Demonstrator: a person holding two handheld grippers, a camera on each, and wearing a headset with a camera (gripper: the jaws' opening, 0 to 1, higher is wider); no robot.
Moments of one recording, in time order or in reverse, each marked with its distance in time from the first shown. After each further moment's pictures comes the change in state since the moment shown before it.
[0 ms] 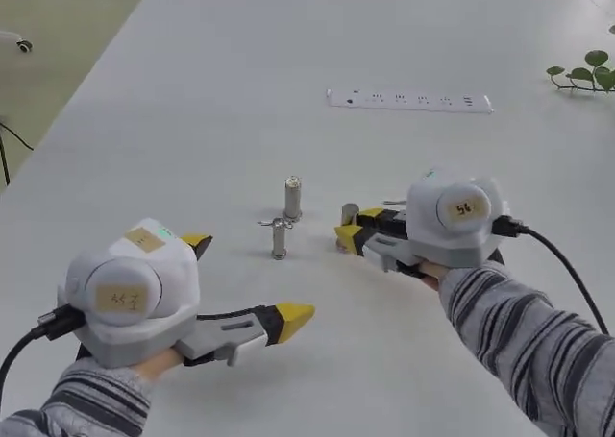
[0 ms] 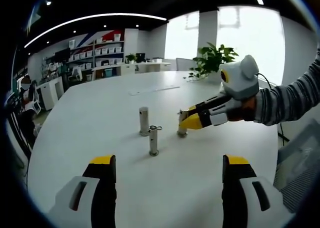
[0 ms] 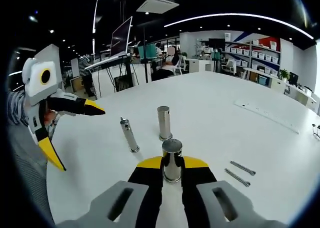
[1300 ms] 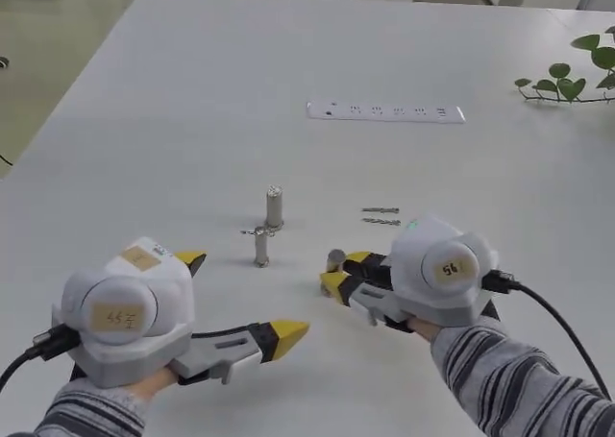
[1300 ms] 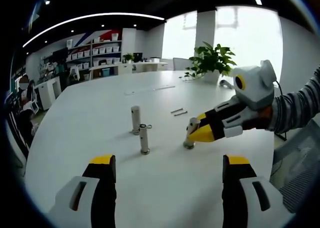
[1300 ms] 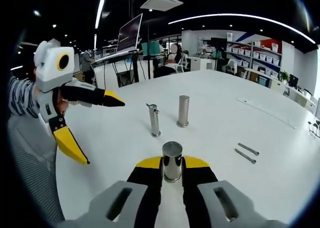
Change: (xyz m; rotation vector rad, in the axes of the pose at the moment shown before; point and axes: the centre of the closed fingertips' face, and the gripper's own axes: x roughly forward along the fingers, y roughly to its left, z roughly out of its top) left arm 0.000 -0.015 -0.003 0.001 0.003 -0.022; right arm -0.026 0.031 -0.017 -0.021 0.015 -0.013
